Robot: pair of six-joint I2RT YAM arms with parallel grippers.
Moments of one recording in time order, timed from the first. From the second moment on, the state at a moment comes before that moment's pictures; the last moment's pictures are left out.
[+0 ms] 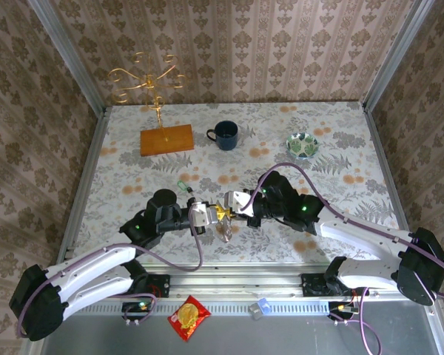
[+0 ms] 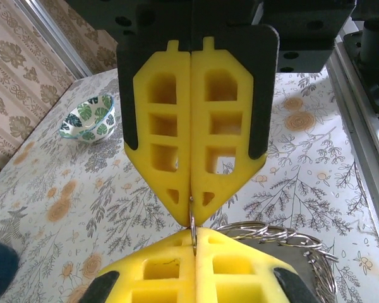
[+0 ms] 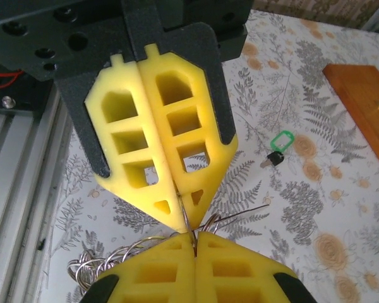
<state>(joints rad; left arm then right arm) -0.83 0.87 0.42 0.12 0.49 0.54 0.84 1.18 0.78 -0.19 -0.38 -0.55</state>
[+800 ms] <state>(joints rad) -0.84 0.81 0.42 0.12 0.39 0.53 0.77 1.11 0.77 -0.18 -0.37 -0.45</state>
